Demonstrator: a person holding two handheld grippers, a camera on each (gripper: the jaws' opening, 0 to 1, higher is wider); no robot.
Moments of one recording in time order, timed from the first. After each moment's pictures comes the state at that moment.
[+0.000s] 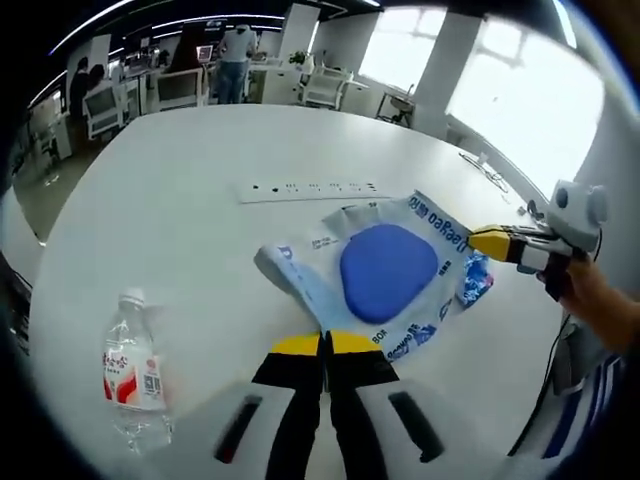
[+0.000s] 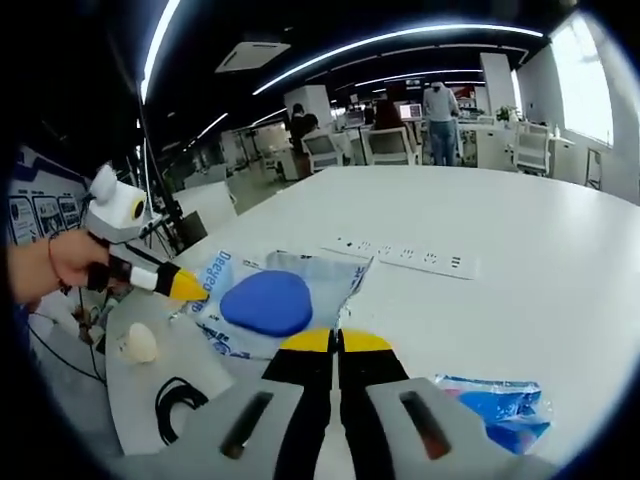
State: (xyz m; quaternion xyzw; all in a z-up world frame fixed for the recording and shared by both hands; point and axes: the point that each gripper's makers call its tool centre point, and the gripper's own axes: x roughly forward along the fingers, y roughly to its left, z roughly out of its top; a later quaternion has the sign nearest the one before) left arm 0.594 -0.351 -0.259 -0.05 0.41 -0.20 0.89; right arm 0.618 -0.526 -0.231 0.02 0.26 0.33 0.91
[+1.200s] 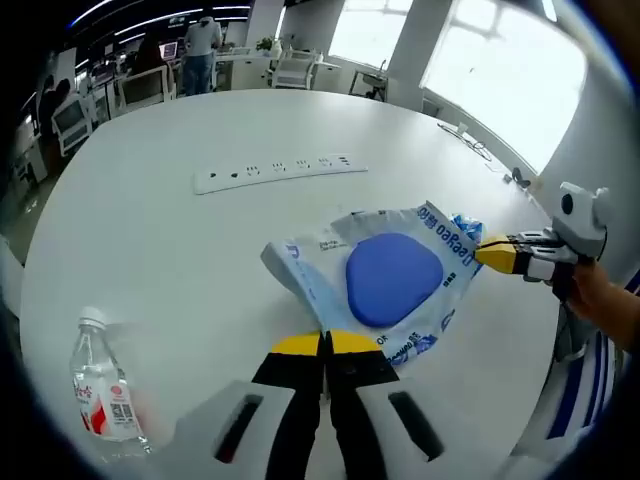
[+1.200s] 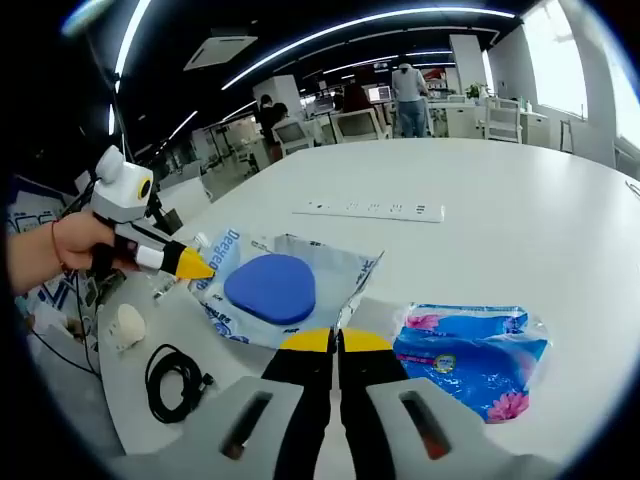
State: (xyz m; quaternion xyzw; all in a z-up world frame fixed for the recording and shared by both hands) left arm 0.597 -0.384 -0.290 -0.01 0.44 -0.26 0.86; right arm 0.585 -0.562 -0.276 0.04 0.31 0.27 0.91
